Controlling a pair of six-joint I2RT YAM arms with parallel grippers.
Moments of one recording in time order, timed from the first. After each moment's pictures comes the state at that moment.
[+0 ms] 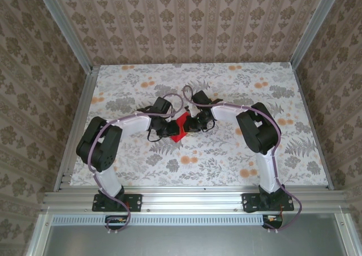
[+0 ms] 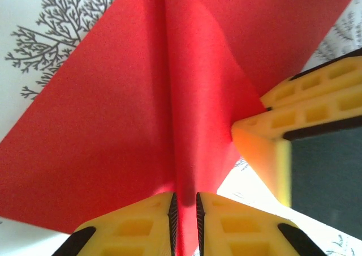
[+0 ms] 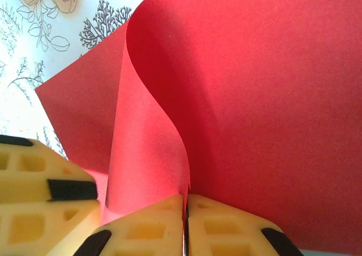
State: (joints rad) left arm -0.59 1.78 1.02 -0.41 0.34 -0.55; right arm 0.53 2.10 1.38 -0.46 -0.52 0.39
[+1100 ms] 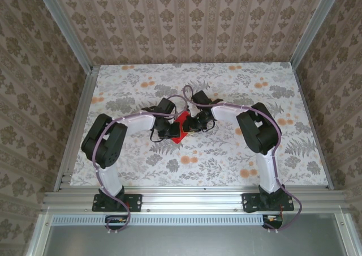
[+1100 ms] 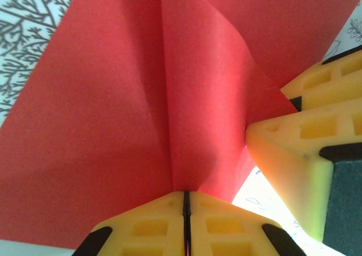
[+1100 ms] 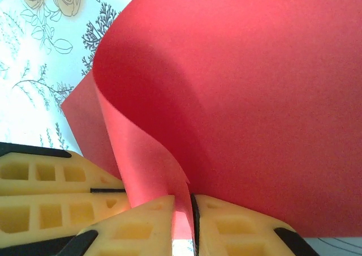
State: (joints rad) left arm -0.62 1.83 1.08 -0.47 0.31 -0.53; right arm 0.53 2.10 1.37 -0.45 -0.52 0.41
